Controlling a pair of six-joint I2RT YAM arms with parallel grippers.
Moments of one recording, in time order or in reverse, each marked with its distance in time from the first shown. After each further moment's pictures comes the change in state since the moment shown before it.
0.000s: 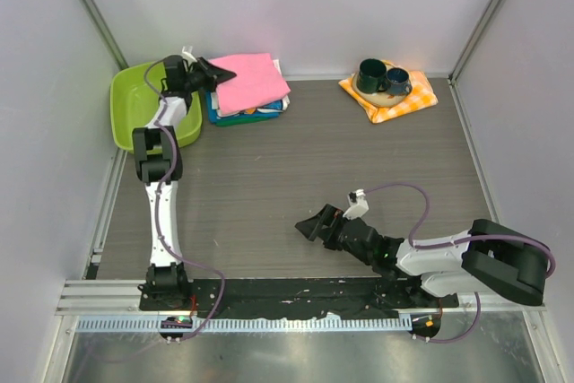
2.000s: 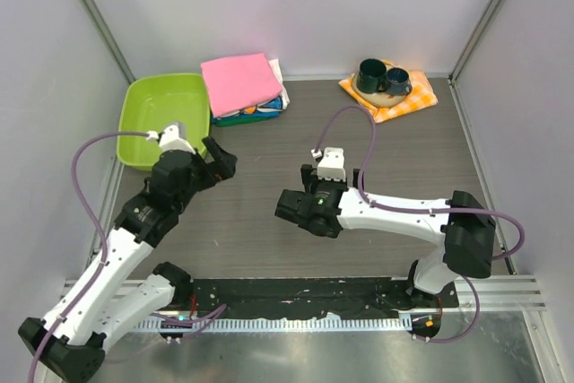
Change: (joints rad) left arm -0.499 -1.829 -1.335 -0.628 -1.039 0.339; right arm 0.107 0.329 1.040 -1.701 0.922 0.032
